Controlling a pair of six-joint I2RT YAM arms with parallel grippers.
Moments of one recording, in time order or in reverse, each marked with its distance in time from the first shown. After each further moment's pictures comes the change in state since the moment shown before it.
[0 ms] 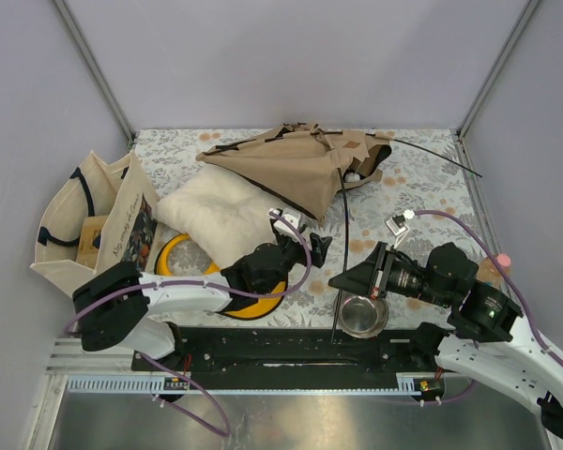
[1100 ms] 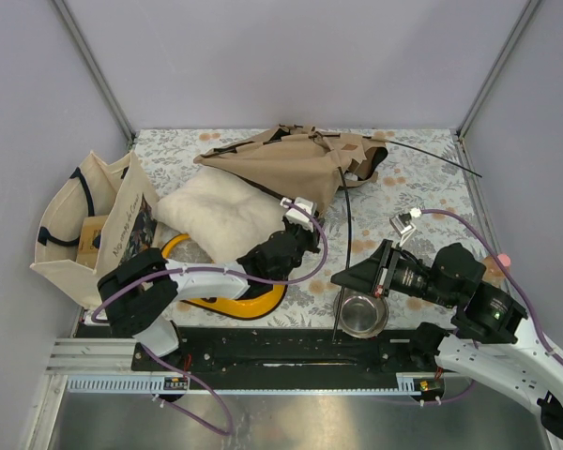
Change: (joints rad) left arm 0.054 0.187 0.127 0.069 -0.042 0.072; right arm 0.000 -0.010 0.023 0.011 0.016 0.043
